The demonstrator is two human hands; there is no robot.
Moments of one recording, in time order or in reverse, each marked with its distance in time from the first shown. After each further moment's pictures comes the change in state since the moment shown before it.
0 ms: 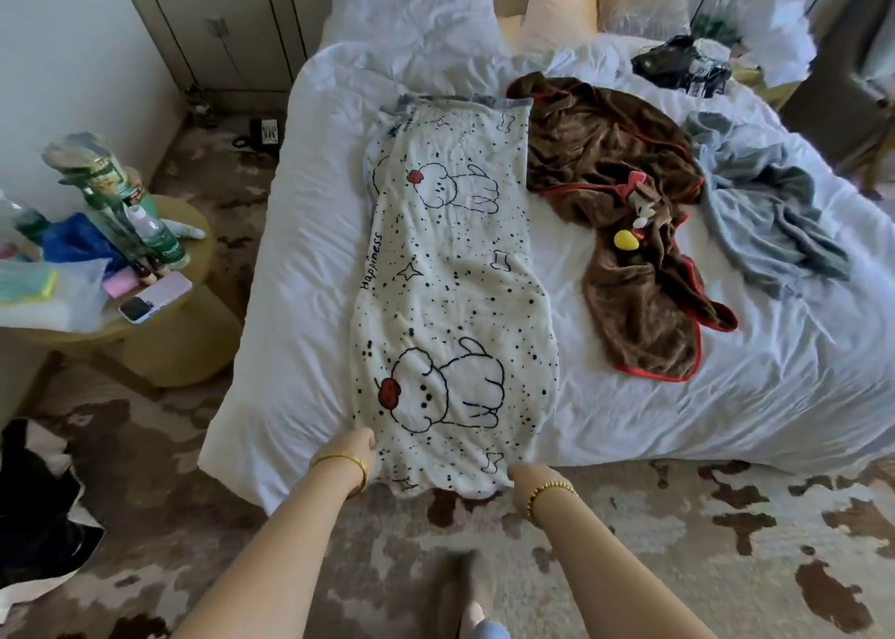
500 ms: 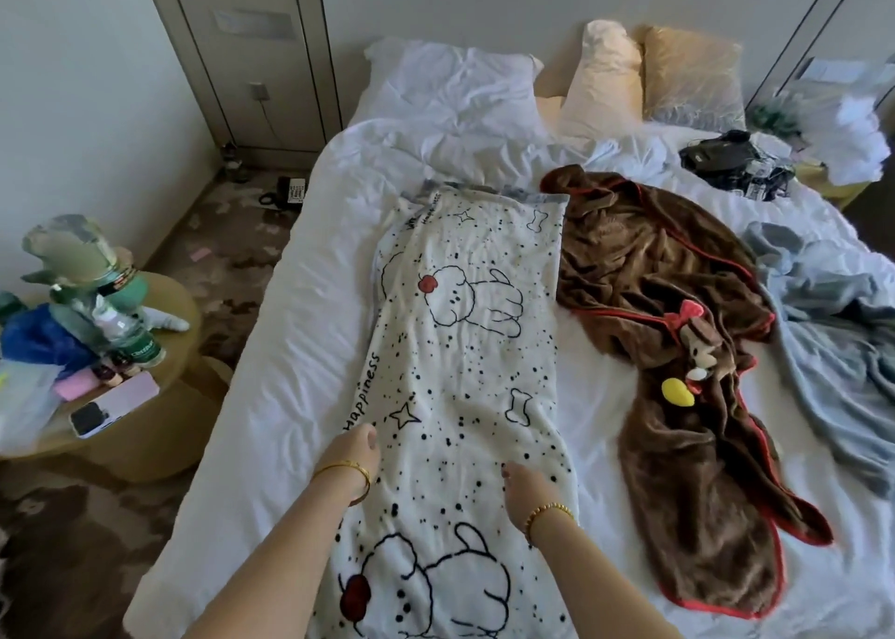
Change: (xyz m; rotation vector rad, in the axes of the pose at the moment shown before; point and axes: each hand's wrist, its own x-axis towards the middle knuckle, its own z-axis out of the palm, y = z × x) left_hand 0.214 0.078 -0.178 -0.389 0.188 -0.069; right_hand 0.196 -0.019 -0.237 0.181 0.287 -0.124
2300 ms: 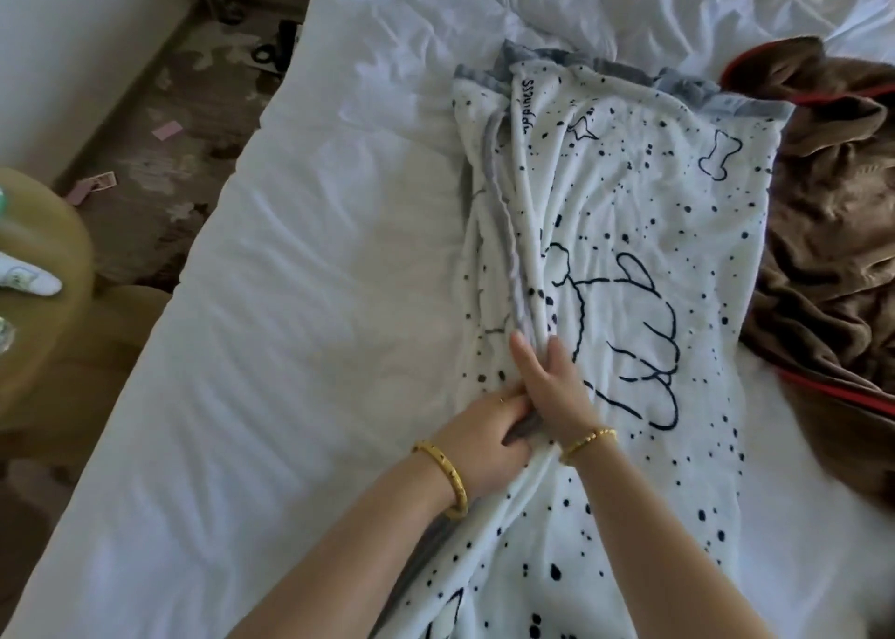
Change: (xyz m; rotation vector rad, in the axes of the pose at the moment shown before) left_hand 0.315 0.099 0.037 -0.394 -0.338 0.517; right_hand 0.384 -0.114 -0.051 0.796 0.113 -0.120
